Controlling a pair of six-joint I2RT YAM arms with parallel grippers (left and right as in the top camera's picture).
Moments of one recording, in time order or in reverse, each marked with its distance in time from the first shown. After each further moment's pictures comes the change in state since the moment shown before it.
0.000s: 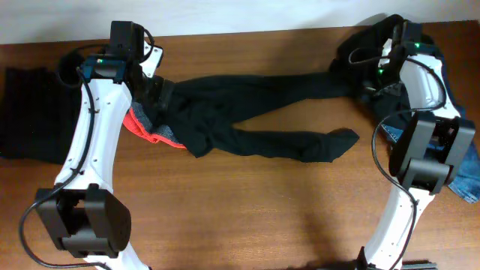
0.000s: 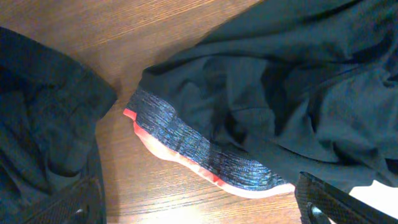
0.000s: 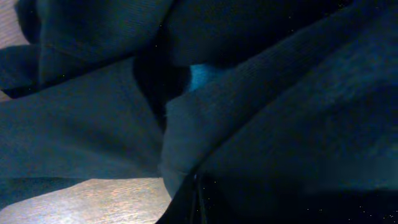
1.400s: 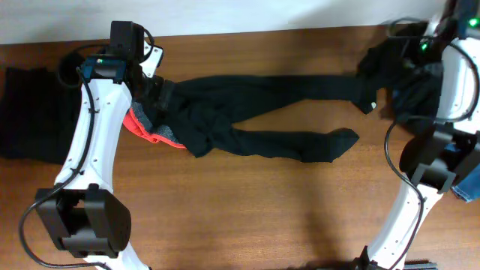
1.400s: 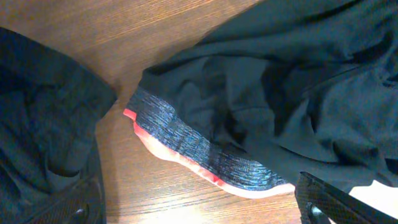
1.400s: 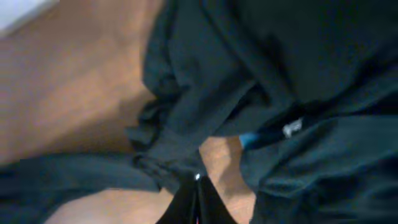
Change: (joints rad) left arm 0.000 0.000 0.000 0.000 0.000 0.000; right arm -0.113 0.065 0.525 -0.335 -0.021 -0.004
